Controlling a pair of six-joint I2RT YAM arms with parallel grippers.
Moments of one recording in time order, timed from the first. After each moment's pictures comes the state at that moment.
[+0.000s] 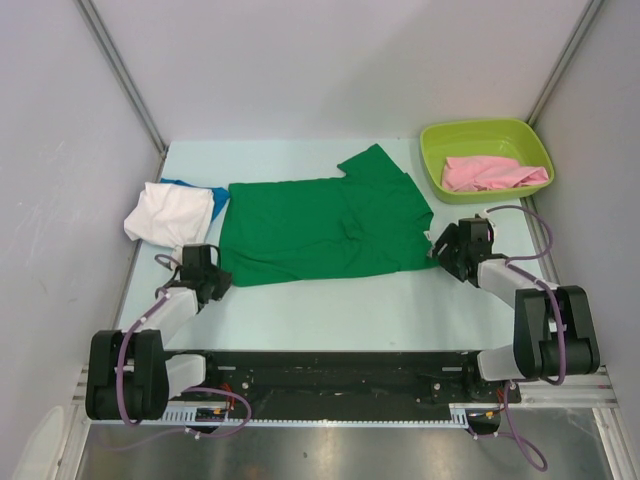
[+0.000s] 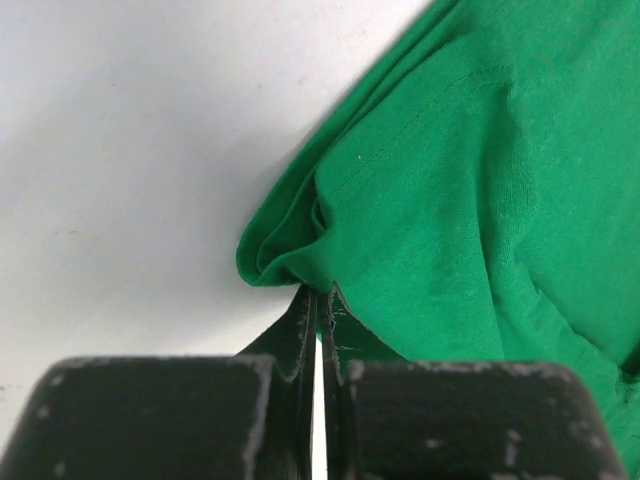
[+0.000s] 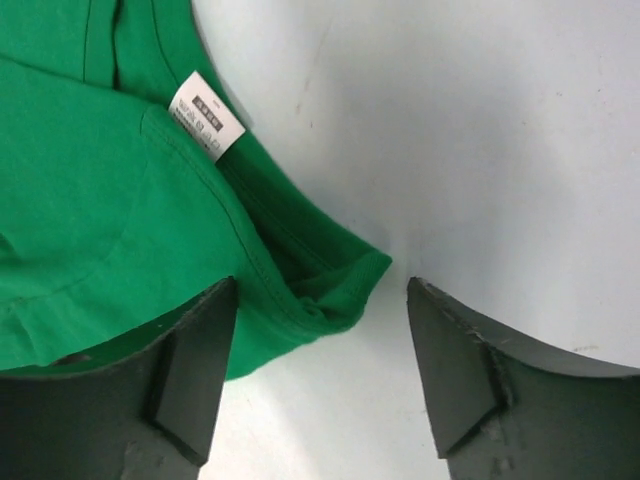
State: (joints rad) left arm 0.01 1.17 0.41 -0.17 -0.09 -1.00; right arm 0.07 1.39 0.60 -0.06 0.03 0.71
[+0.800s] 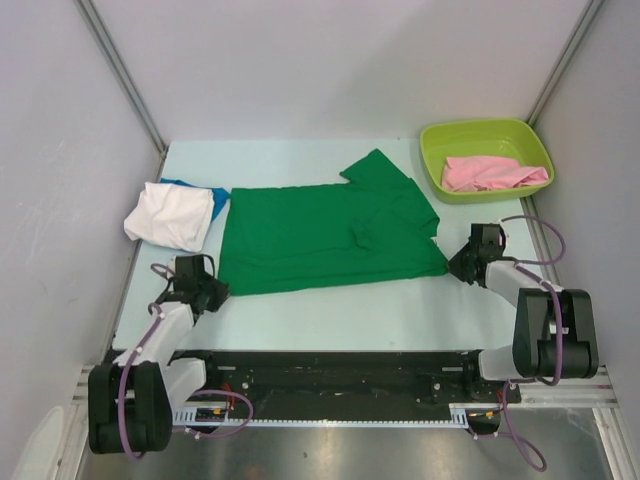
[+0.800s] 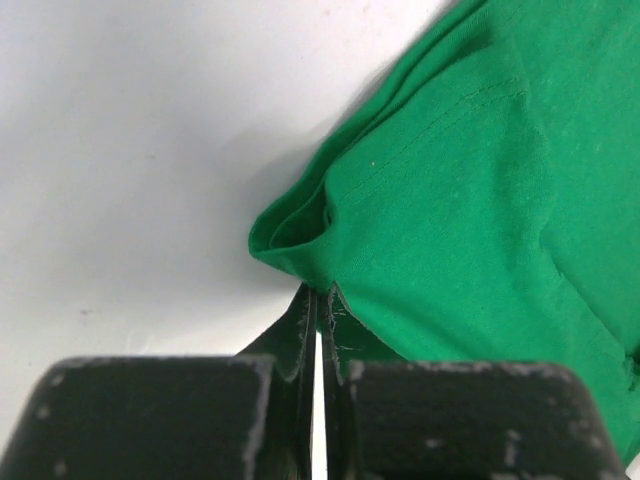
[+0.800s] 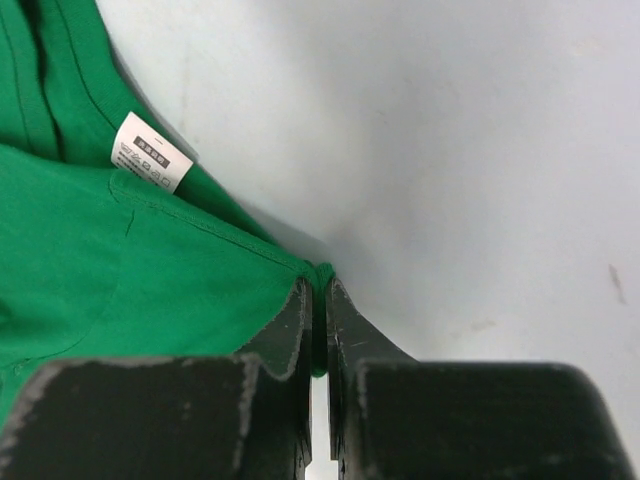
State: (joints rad) left arm 0.05 1.02 0.36 -0.29 -0.04 -0.94; right arm -0.03 1.41 0.59 -0.09 0.02 0.74
